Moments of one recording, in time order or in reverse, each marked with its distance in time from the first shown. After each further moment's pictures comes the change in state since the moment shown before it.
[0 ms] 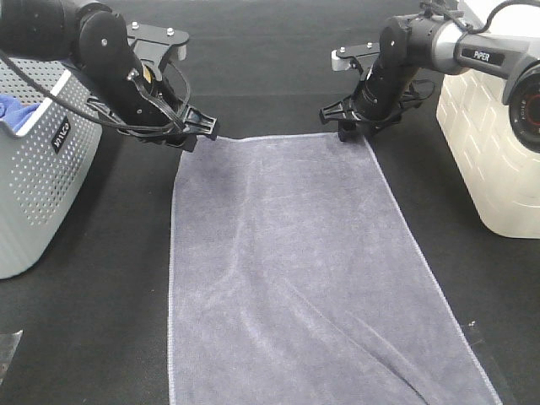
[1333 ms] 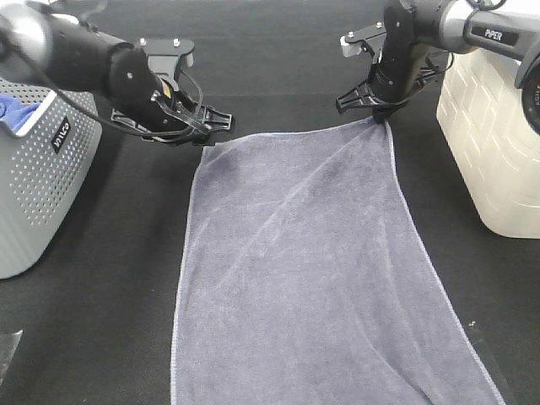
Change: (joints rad) left arm 0.025 0.176 -0.110 -0.028 -0.190 -0.127; right arm 0.001 -0.065 -0.006 -0.201 0.090 0.057
